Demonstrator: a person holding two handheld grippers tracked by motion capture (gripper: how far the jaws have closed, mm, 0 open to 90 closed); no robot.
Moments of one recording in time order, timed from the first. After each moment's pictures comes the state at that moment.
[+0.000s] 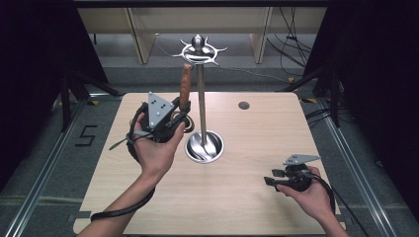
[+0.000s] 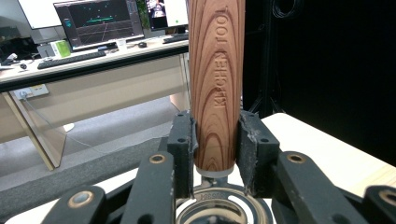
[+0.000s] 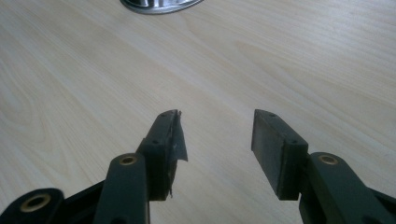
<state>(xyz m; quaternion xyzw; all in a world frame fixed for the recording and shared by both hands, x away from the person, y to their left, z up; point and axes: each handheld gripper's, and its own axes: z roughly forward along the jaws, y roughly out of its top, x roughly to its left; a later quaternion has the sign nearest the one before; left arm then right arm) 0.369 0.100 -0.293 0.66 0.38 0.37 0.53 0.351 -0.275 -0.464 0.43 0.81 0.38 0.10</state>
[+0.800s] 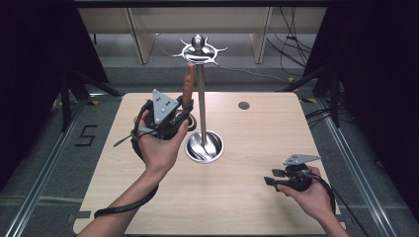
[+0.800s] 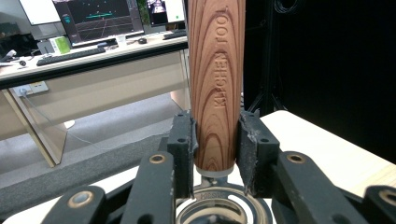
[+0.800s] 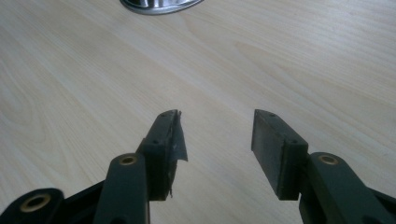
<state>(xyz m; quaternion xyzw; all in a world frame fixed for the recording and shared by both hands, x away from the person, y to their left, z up) 0.376 0.093 -0.292 0.66 0.39 0.37 0.52 0.350 -0.275 -0.464 0.43 0.81 0.38 0.10</state>
